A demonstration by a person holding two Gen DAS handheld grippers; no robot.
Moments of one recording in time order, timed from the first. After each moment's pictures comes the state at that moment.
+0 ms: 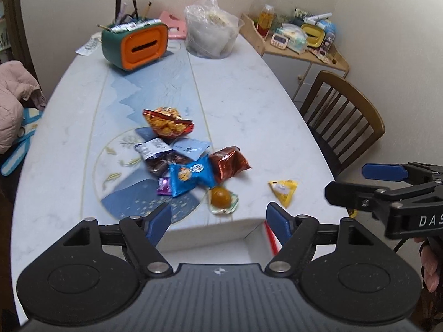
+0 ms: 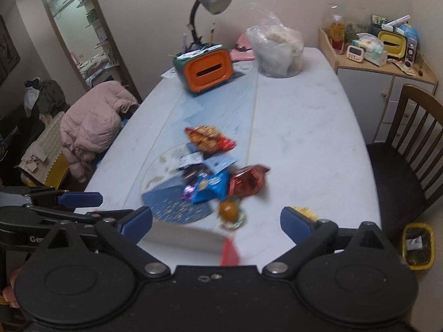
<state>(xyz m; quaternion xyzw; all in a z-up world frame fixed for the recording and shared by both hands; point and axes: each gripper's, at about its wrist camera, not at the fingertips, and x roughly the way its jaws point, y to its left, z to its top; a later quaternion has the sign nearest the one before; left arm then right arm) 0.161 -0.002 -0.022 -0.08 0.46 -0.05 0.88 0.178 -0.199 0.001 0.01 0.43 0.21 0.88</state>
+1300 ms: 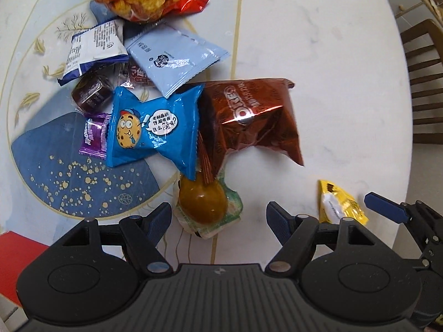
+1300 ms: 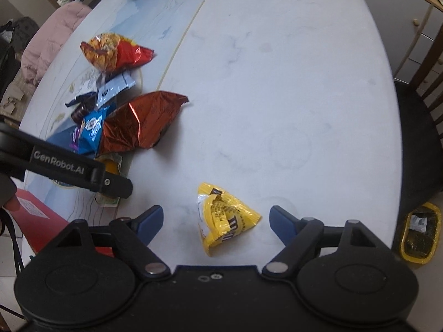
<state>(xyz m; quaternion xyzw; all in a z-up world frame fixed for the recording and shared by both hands) 0.354 -0.046 -0.208 -0.17 0.70 0.06 0.69 0.329 -0.240 -0.173 -0.05 0.60 0.23 0.76</state>
